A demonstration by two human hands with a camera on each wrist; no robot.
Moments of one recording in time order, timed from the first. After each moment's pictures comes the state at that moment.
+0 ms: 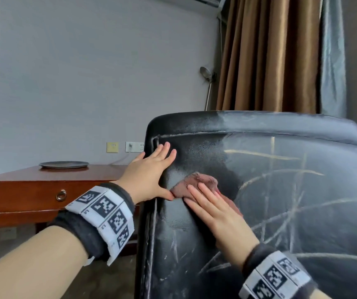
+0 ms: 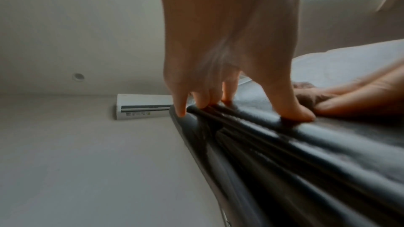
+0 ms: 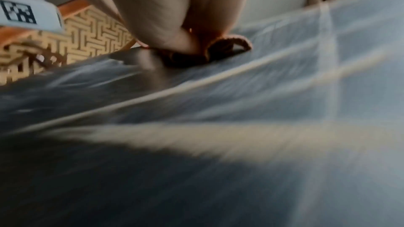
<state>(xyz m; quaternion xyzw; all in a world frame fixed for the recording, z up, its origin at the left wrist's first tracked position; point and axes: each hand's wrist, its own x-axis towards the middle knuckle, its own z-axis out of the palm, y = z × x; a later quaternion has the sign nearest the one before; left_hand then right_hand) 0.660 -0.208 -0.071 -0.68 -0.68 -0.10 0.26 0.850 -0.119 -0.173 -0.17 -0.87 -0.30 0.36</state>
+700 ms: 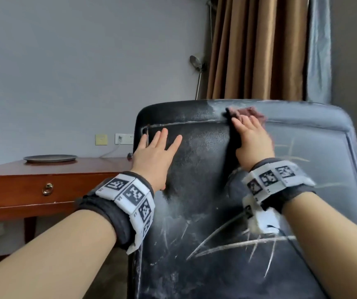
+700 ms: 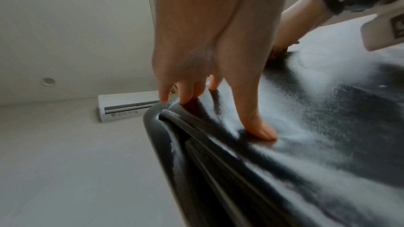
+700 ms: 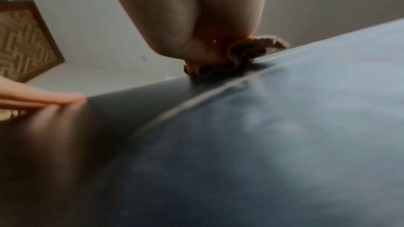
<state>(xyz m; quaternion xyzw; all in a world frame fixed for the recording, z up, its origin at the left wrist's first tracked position) 0.706 -0.187 -0.069 -0.60 -0.73 -0.03 0.33 0.900 -0.082 -0.046 -0.44 -0.75 -0.21 0.45</state>
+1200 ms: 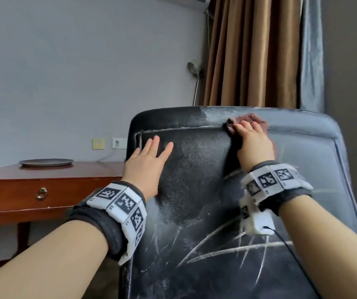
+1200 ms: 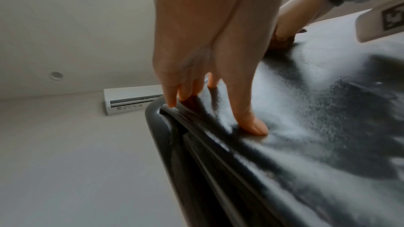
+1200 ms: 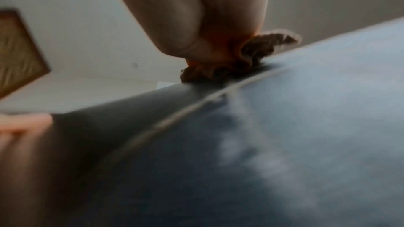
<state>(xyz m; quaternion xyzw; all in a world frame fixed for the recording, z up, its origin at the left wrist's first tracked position) 0.703 -0.189 -0.076 -0.62 -0.72 -0.09 0.30 0.917 -0.079 -0.039 -0.46 -0.73 -0.21 0.46</state>
